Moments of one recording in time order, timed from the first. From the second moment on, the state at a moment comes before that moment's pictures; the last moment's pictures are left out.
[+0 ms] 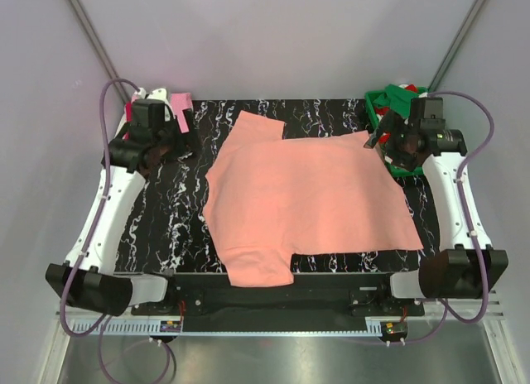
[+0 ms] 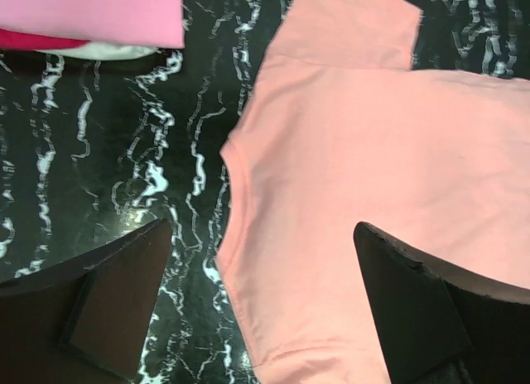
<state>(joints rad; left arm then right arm) -0.19 1.32 1.48 -0.84 -0.06 -0.35 -0.02 1.40 1.49 -0.93 -0.05 0.53</state>
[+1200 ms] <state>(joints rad) -0.19 2.32 1.95 -0.87 0.19 -0.33 0.23 2.33 1.91 -0.78 -0.36 0.62</state>
